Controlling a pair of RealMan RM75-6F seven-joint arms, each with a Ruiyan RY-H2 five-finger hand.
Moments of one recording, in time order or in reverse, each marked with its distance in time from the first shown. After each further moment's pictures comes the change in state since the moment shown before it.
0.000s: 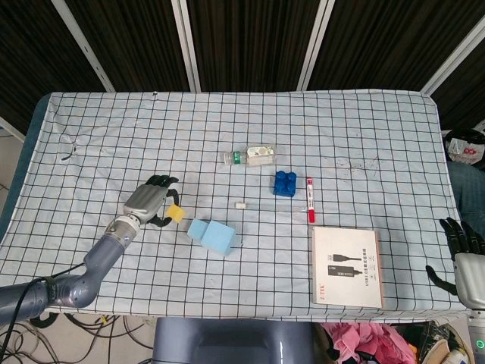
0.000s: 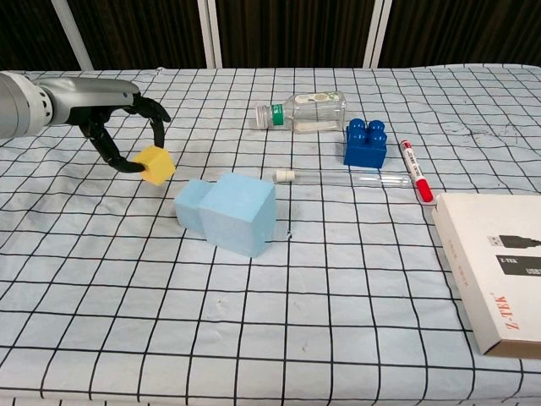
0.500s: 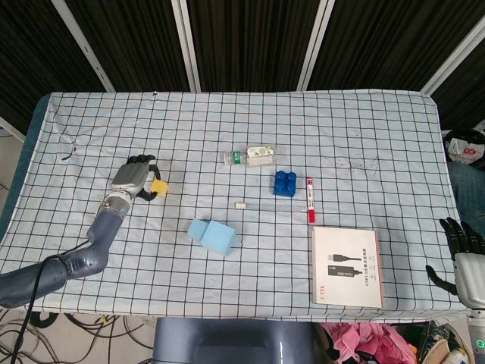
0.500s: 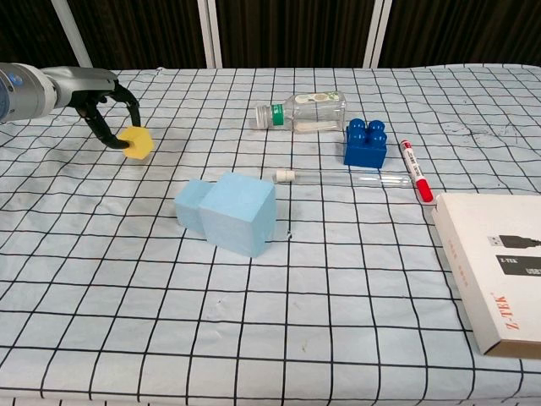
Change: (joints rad) left arm -0.058 -0.114 -0.066 0.346 -0.187 -0.121 -0.019; right arm 0.003 -0.003 -0.001 0.007 0.001 -0.007 0.002
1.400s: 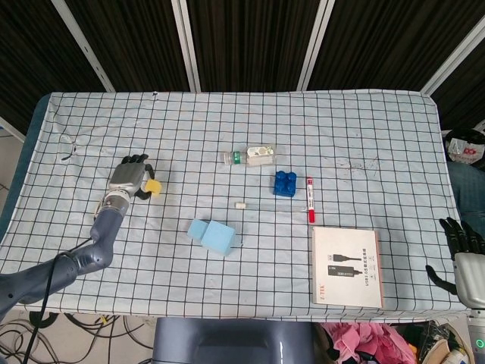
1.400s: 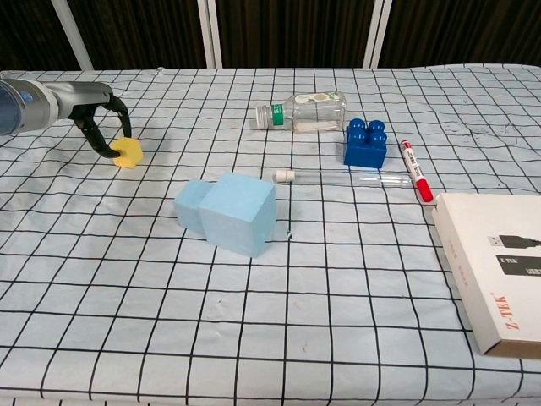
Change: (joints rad) left arm -0.027 -0.111 0.040 0.216 -0.061 -0.017 0.055; right arm 0.000 -0.001 0.001 0.000 0.002 -0.001 -0.006
